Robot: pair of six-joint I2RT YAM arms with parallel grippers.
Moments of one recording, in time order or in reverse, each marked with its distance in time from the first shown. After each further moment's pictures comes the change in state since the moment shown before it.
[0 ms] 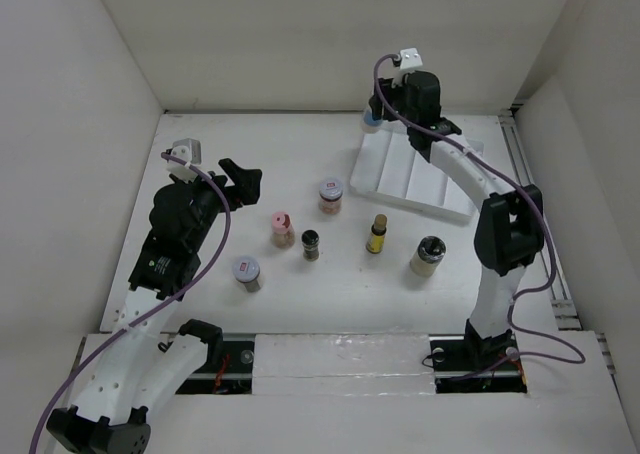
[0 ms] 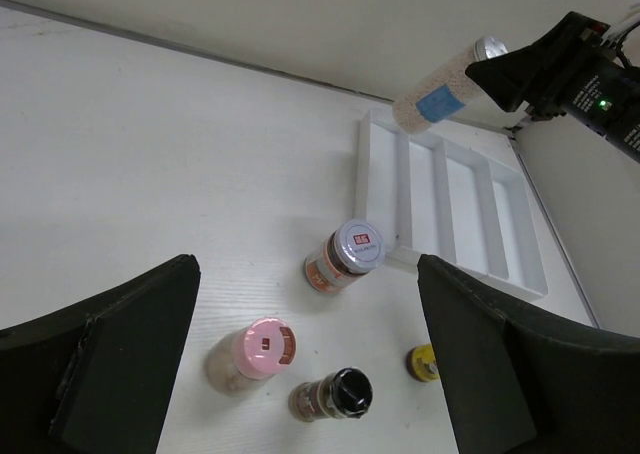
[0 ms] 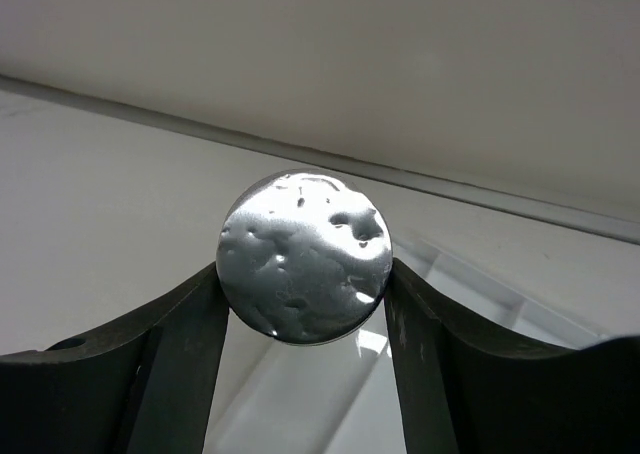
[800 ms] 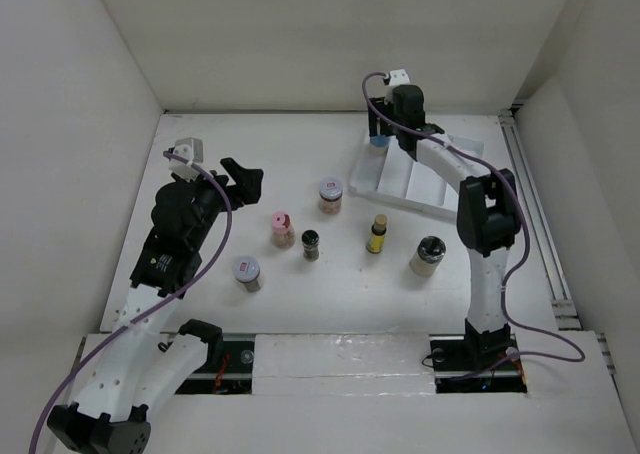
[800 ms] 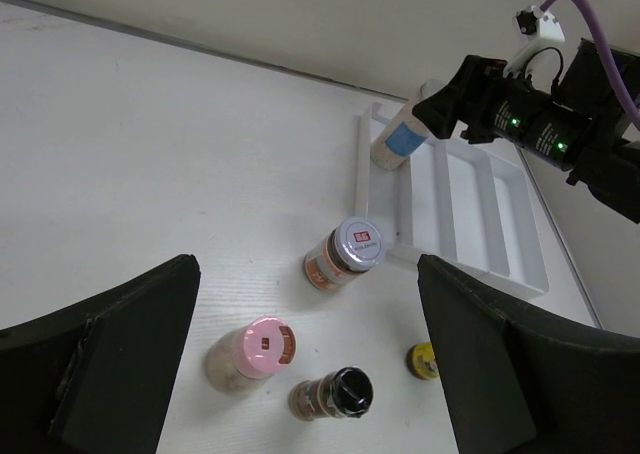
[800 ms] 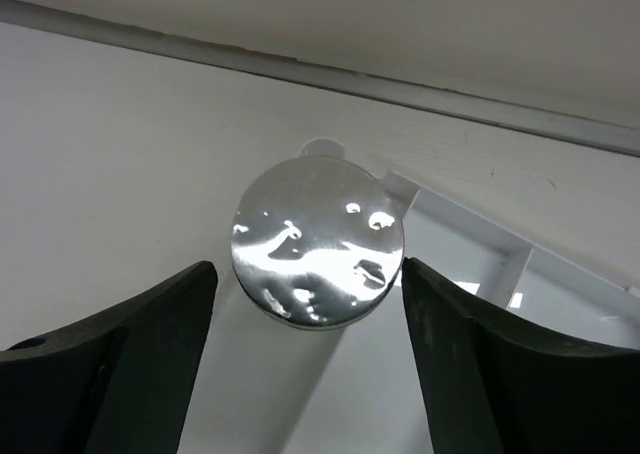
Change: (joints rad) left arm 0.000 0.014 0.000 0.005 0.006 0.000; right arm -0.046 0.217 0.082 -0.084 0.089 -0.033
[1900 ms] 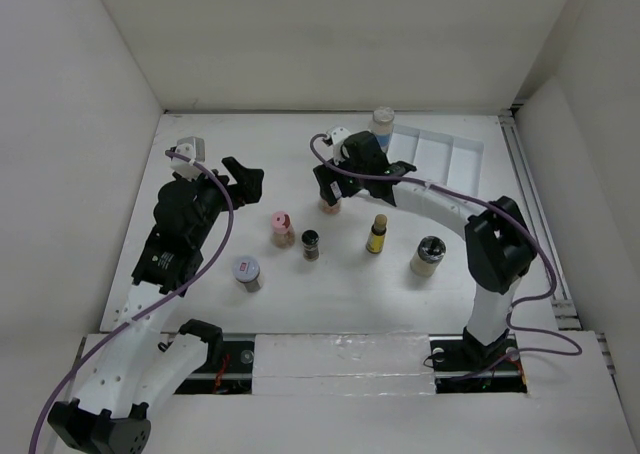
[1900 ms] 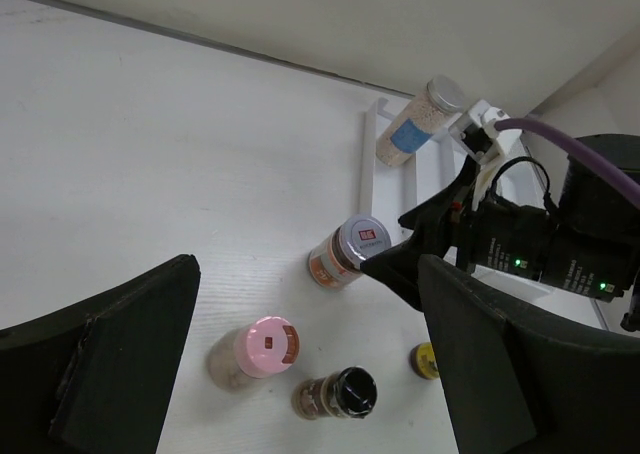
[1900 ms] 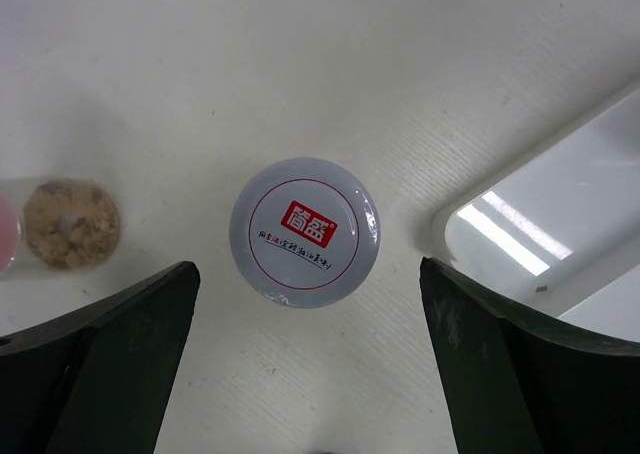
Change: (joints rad) left arm 0.000 0.016 0.000 0.000 -0.006 0.000; right arm 0.335 -0.301 -0.354 -0.189 -0.155 -0.016
